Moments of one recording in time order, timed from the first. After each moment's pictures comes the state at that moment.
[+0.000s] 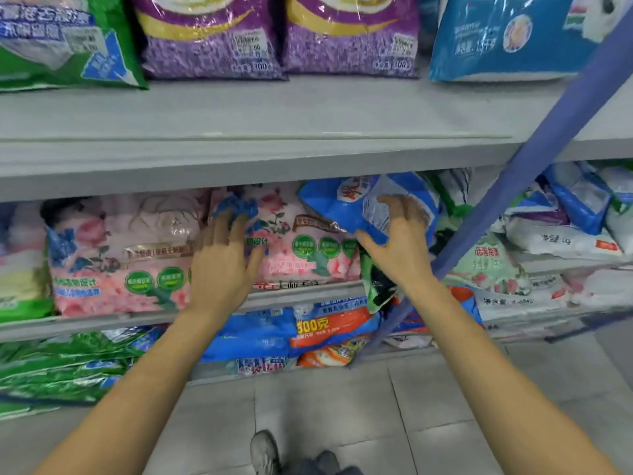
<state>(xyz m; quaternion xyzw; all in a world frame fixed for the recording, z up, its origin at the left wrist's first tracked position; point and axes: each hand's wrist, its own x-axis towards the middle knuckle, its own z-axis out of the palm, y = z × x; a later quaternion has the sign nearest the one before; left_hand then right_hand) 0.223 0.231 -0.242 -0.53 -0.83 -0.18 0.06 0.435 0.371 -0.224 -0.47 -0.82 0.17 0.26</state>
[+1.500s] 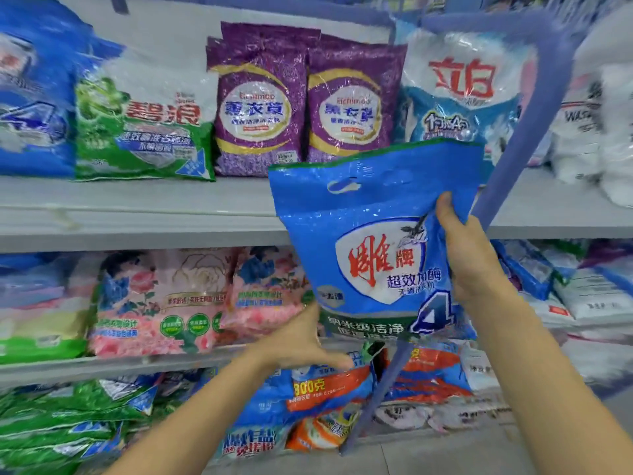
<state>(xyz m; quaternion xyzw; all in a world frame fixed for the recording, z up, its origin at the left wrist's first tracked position) 0.297 0.205 -0.180 -0.60 -0.58 -0.34 -0.43 0.469 0.306 -0.052 -0.38 -0.60 0.52 0.48</state>
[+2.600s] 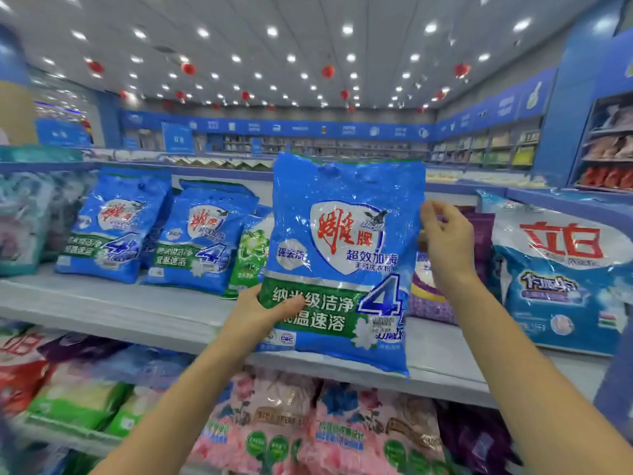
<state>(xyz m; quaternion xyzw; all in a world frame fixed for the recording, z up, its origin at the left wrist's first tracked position) 0.175 0.144 -0.002 -0.37 -0.61 -0.68 -0.16 0.311 0.356 0.074 -0.17 -0.66 0.45 0.57</state>
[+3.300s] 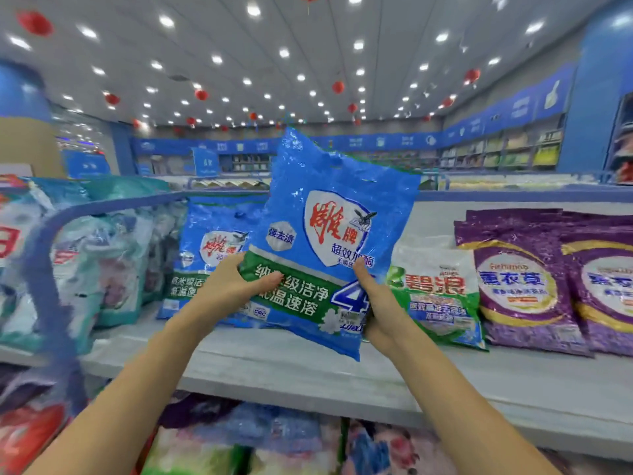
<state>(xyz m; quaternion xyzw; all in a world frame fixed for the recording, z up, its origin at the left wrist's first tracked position) -0.106 0.006 0.051 -0.46 -0.67 -0.57 -0.06 0.033 0.165 0.015 -0.10 -0.52 0.79 0.31</state>
